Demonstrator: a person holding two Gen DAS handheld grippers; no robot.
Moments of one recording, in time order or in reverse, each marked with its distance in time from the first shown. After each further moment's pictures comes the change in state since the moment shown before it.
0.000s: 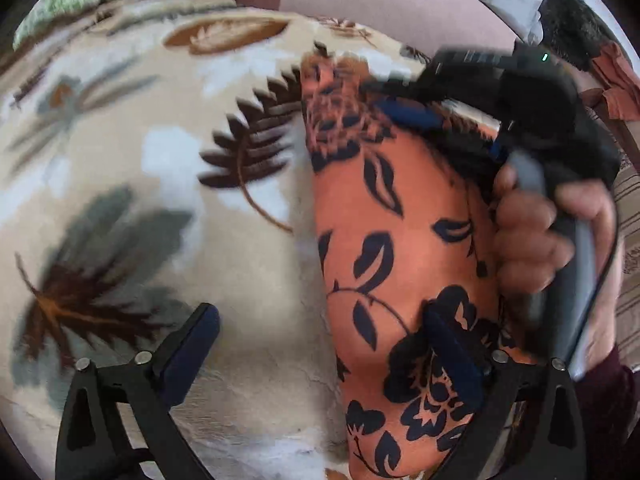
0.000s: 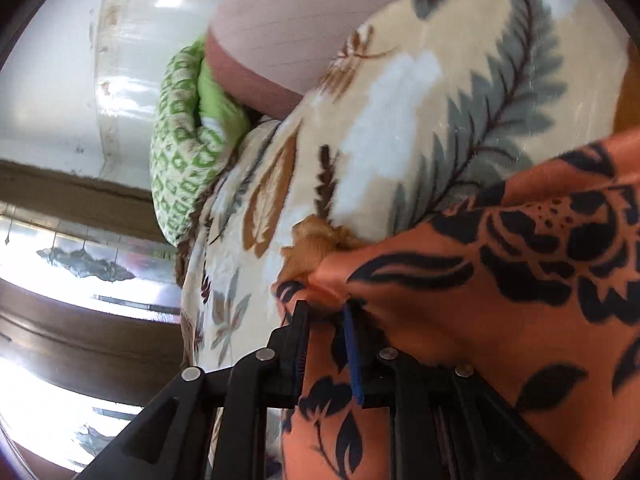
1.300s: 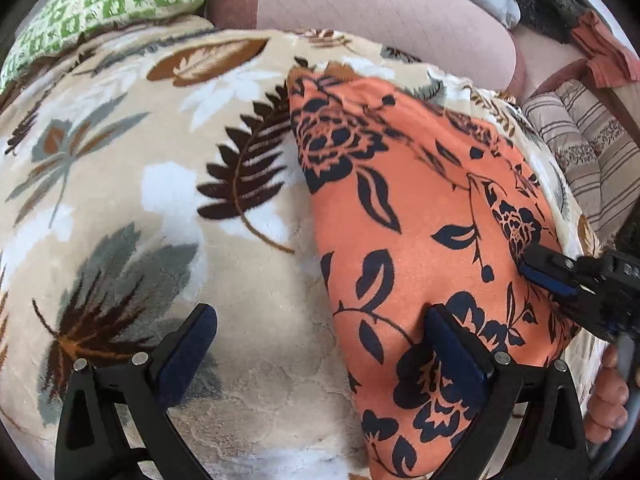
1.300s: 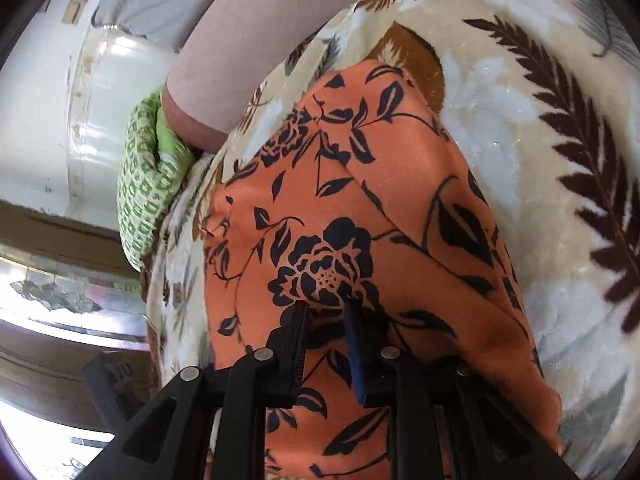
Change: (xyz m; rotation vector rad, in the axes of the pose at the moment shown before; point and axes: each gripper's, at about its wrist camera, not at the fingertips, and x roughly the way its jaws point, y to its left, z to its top) left arm -0.008 -0.011 0.008 0.118 -0.044 0.047; right arm -0.150 -0.040 -0.107 0.131 -0.147 -0.212
